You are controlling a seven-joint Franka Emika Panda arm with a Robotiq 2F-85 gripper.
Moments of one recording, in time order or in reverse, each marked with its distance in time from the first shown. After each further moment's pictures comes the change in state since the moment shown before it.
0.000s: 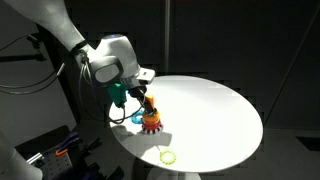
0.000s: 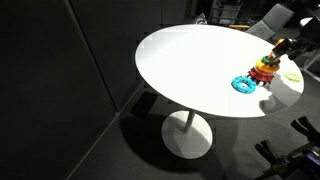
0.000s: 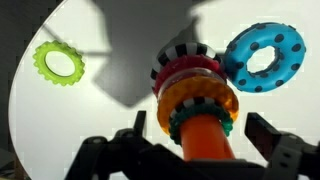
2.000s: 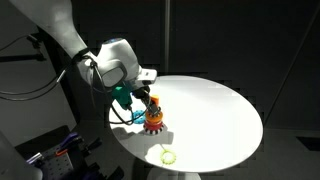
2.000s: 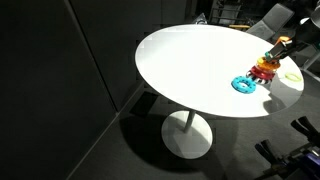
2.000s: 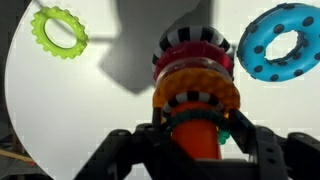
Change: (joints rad) arm 0.044 0.064 -0.078 0.022 -0.153 0.119 0.053
